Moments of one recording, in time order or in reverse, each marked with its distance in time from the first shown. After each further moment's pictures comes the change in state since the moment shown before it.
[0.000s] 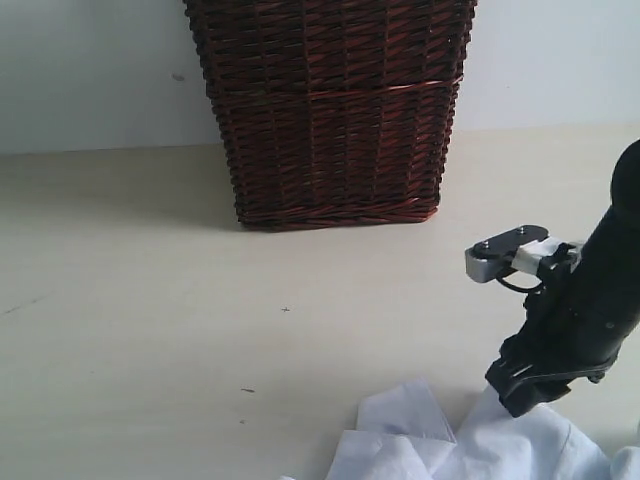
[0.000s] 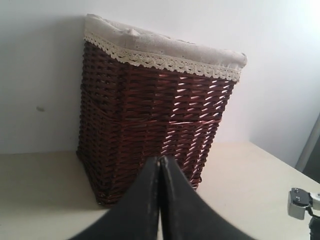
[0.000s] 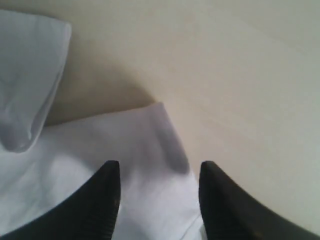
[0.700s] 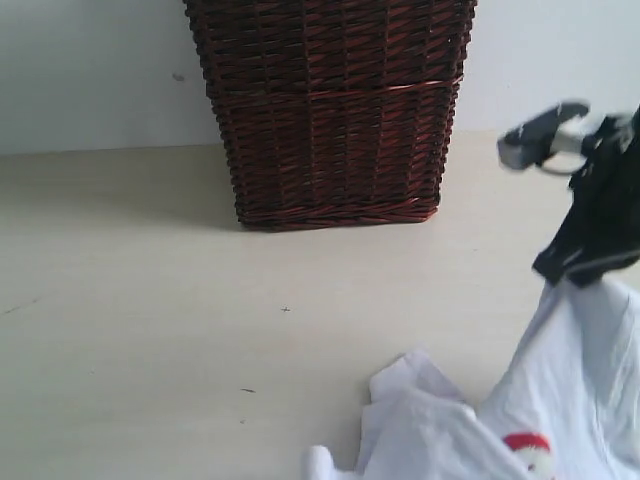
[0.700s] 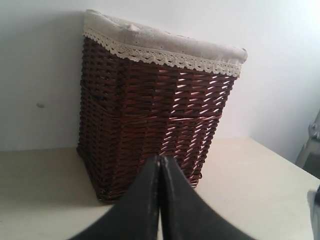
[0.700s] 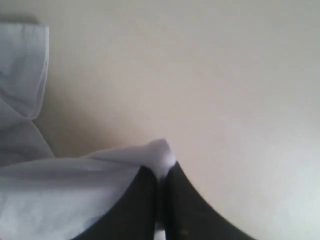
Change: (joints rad) left arm 0.000 0.000 0.000 0.023 -0.002 -0.017; right arm 0.002 -0.182 -0.268 -0.296 0.261 0.155
